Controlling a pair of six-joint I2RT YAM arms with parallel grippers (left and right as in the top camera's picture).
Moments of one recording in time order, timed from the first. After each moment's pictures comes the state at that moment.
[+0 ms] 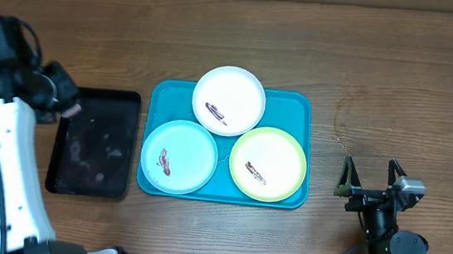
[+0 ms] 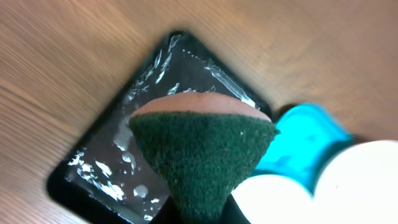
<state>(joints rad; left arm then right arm) 0.37 1.50 1.43 -1.11 0.03 -0.38 0.05 0.01 0.02 -0.04 -0.03 0.23</state>
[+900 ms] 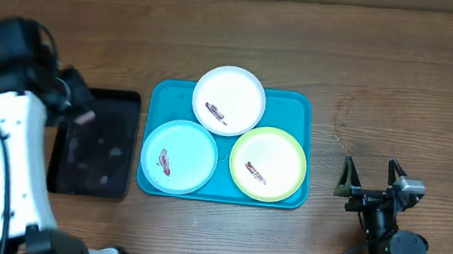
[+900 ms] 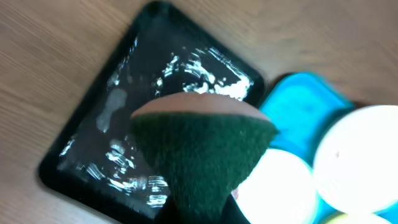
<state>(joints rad) 0.33 1.52 1.46 -1.18 0.06 -0.34 0.05 0.01 0.02 -0.04 -0.03 0.23</state>
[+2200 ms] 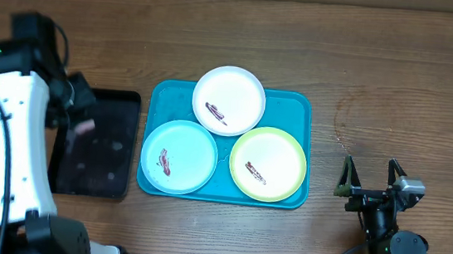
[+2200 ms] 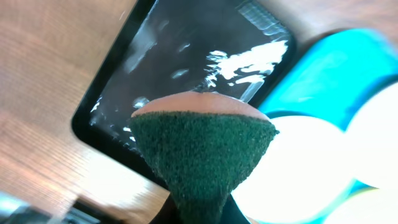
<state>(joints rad) 0.28 1.61 1.68 -1.46 -0.01 -0.36 0.05 0.01 0.02 -0.04 -0.03 0.23</state>
